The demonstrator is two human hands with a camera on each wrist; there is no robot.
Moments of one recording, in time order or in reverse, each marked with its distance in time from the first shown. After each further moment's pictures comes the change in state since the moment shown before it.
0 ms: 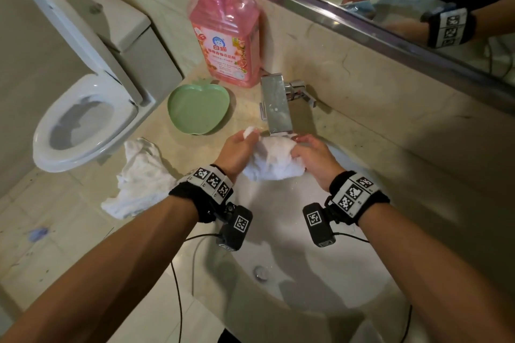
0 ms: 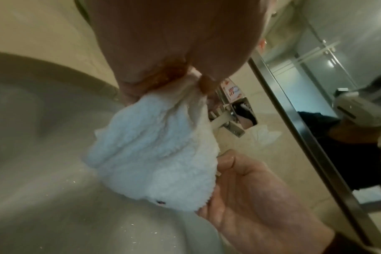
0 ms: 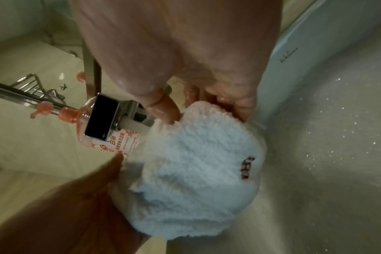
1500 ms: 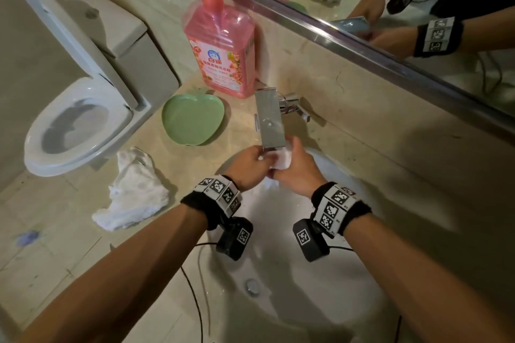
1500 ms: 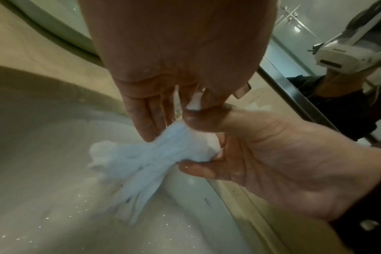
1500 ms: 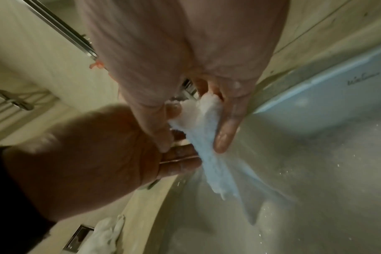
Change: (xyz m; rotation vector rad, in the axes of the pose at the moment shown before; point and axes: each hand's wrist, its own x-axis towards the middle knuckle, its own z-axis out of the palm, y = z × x) left_hand 0.015 0.001 0.020 0.471 -0.236 0.142; right_hand 0.001 -0.011 0.010 -0.380 -0.012 -0.243
